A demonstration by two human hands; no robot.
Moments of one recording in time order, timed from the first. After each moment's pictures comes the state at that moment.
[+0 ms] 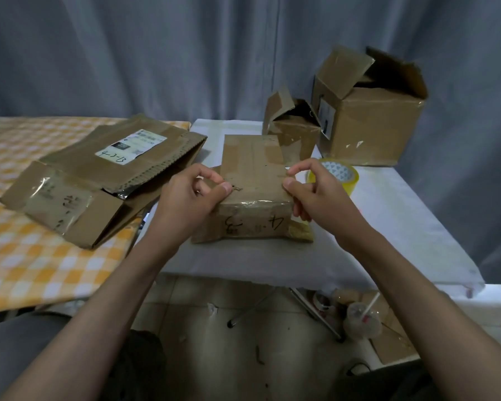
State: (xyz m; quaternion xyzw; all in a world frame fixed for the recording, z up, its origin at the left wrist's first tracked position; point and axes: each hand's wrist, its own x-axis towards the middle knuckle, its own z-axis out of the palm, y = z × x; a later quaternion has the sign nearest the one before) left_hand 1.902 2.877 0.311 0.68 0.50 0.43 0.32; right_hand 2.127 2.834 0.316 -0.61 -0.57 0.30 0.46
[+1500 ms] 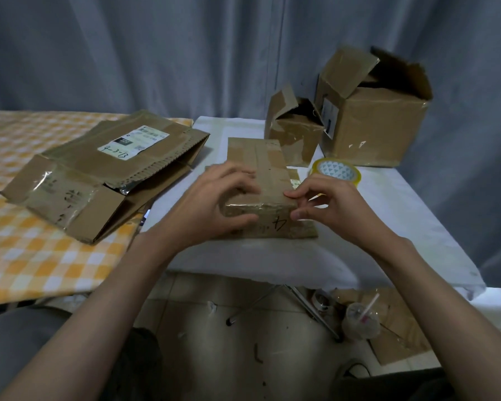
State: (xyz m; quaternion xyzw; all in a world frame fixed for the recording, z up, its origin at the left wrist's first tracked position) left_hand 1.906 2.896 0.295 0.89 0.28 0.33 0.11; right_hand 2.162 2.836 0.304 -0.51 -0.75 0.18 0.39
